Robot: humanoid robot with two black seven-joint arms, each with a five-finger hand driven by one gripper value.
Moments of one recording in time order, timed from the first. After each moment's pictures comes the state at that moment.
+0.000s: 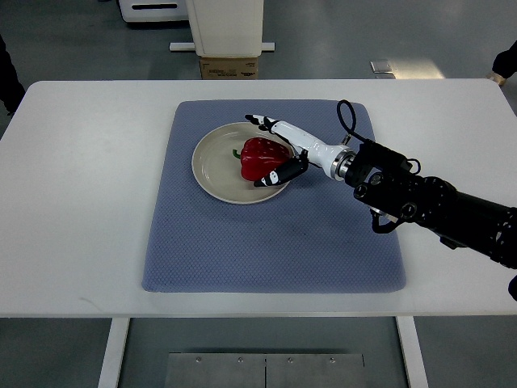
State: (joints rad) left arm -0.02 0.00 -0.21 -0.18 0.06 -0.02 -0.14; right arm 1.15 0.00 -0.21 0.57 -0.55 -0.06 0.45
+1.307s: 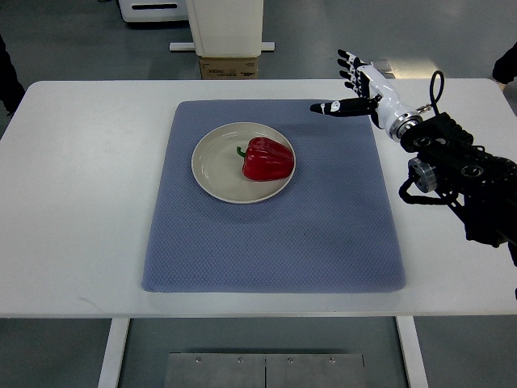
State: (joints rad) left arm -0.02 0.00 -0.21 -0.18 0.06 -0.02 -0.14; right arm 1.04 -0.13 0.32 0.52 -0.41 -0.06 0.31
